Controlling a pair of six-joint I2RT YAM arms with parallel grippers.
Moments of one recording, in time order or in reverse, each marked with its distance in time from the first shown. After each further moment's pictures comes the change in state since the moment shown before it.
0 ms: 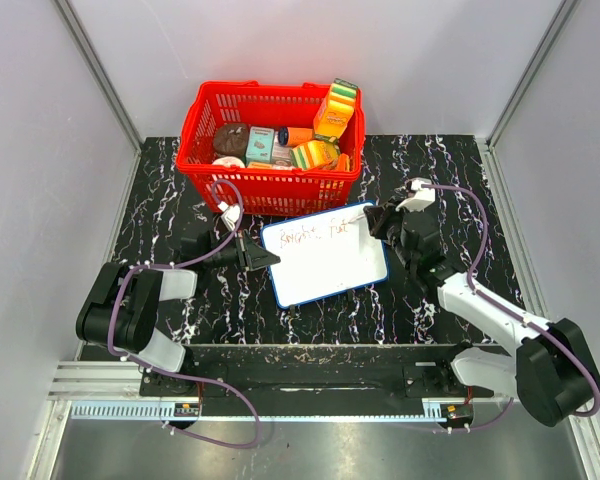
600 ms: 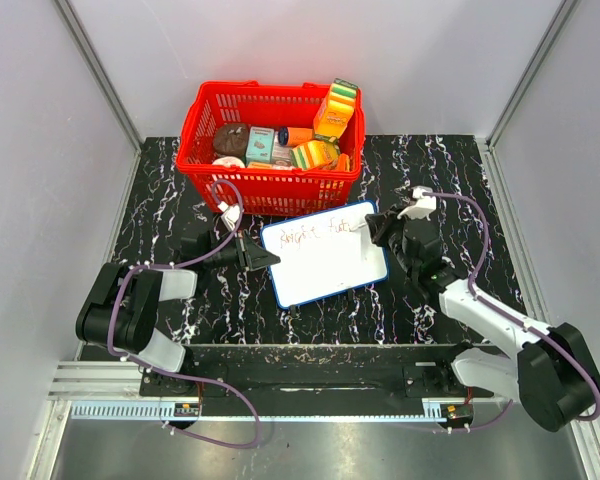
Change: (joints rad) left arm 0.000 -0.001 0.000 -0.008 -0.002 -0.002; right arm 0.000 -0.024 -0.059 0.007 -0.001 0.015
